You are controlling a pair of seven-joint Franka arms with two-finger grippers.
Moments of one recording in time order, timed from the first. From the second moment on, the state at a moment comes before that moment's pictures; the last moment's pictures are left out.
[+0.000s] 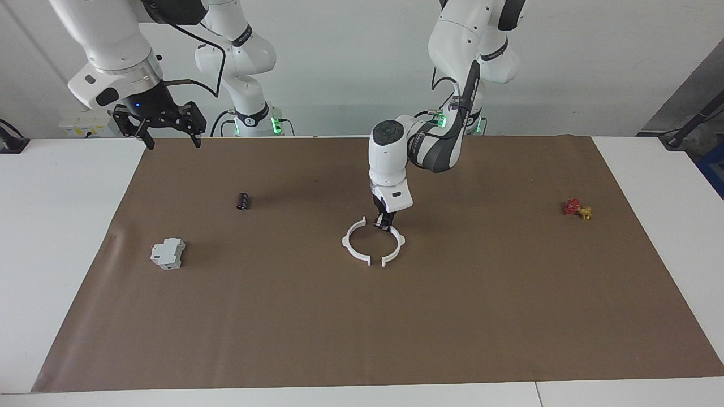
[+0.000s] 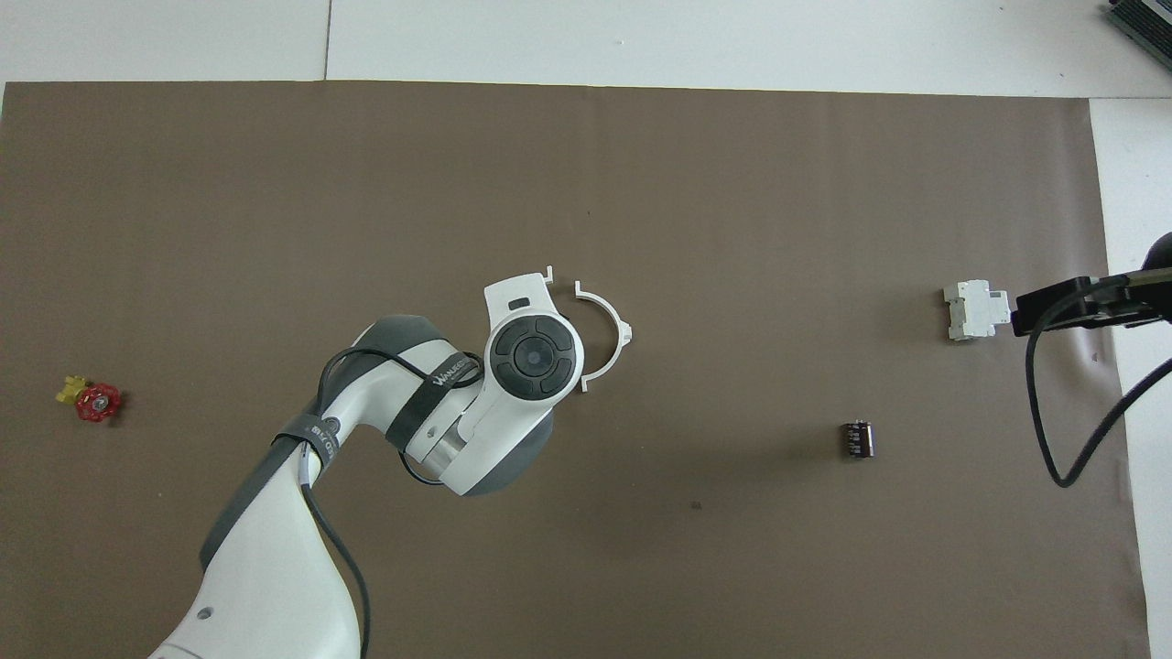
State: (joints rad) left arm -0.68 0.36 0.00 -1.92 0.14 2.34 -1.77; right arm 0.11 -0.03 -0.10 -1.57 -0.03 1.49 -0.04
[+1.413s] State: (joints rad) left arm -0.69 0.37 0.00 -1.91 0.14 2.24 -1.78; right arm 0.11 -0.03 -0.10 -1.57 -0.03 1.49 -0.04
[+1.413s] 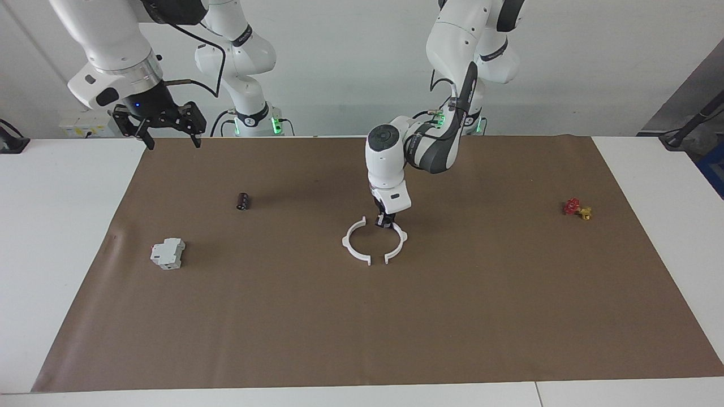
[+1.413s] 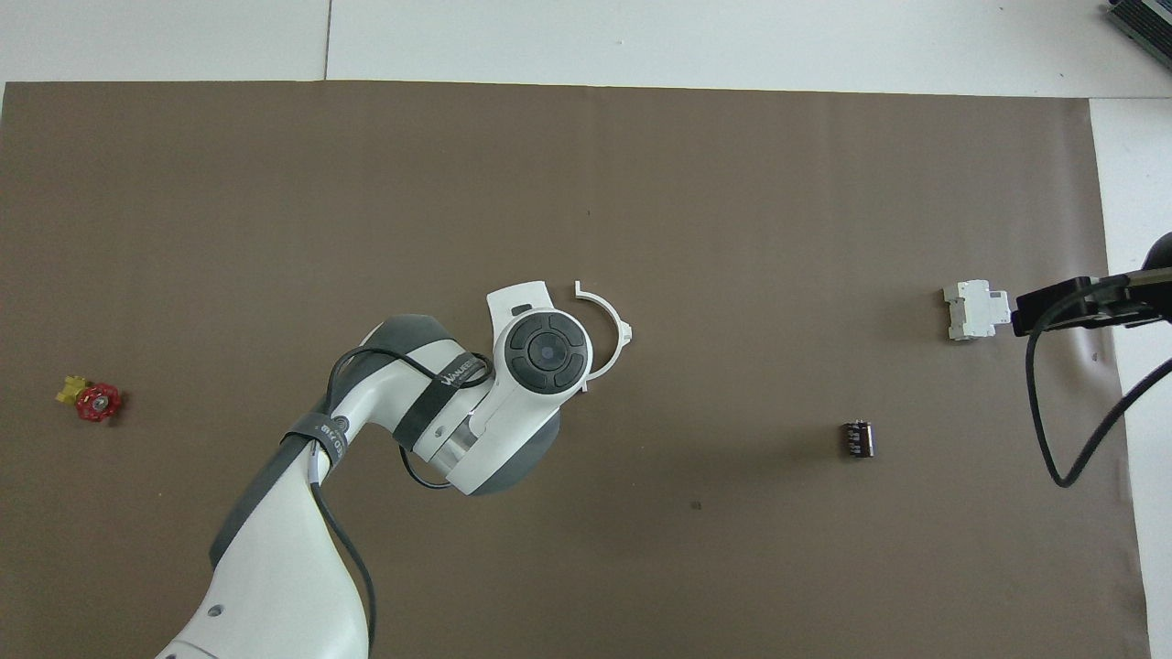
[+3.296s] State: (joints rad) left arm -0.72 0.42 0.00 -1.83 0.15 2.22 -1.88; right arm 0.11 -0.03 -0.10 -1.57 -0.03 1.49 -0.04
